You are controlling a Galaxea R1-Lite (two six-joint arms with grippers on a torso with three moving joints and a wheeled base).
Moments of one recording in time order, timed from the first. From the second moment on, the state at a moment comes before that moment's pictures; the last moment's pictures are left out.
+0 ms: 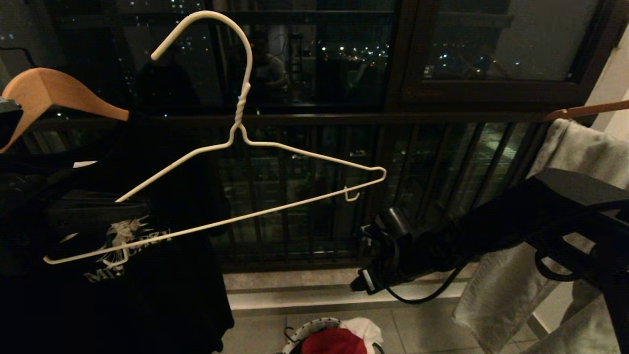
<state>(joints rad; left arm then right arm) 0.19 1.34 -0.88 -0.11 -1.52 0.29 0.43 2.23 -1.22 -0.02 0.12 0.03</state>
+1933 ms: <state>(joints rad) -0.35 1.32 -0.98 -0.31 -0.41 -0.27 0.46 1.79 -1.01 -0.11 -0.07 0.11</state>
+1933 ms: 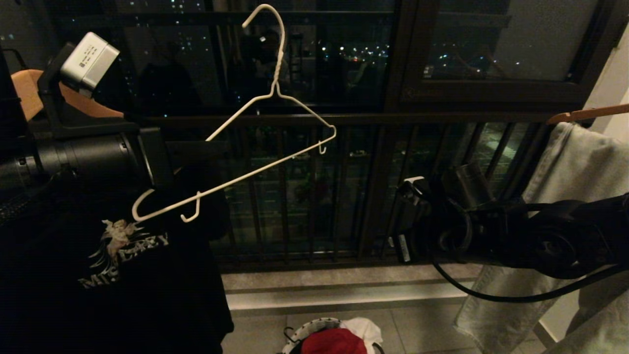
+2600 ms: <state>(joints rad) -0.53 1.27 -0.98 -0.32 0.11 -0.27 0.47 1.77 -1.00 -0.11 -0.07 0.11</state>
